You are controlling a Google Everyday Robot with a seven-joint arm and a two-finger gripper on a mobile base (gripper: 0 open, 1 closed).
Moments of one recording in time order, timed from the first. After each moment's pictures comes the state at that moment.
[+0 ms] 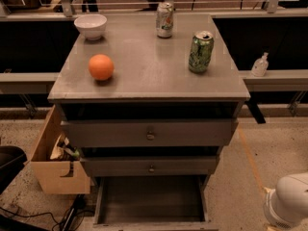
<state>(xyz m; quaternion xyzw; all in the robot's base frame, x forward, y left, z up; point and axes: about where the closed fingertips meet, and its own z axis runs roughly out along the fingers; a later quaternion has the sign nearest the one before) 0.345 -0.362 0.513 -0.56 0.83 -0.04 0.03</state>
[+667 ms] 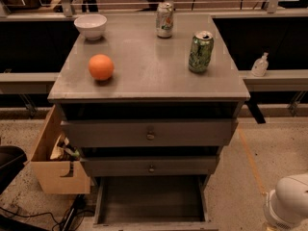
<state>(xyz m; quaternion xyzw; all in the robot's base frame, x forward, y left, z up) 0.344 -0.362 0.509 -0.57 0.82 -0.04 0.02</state>
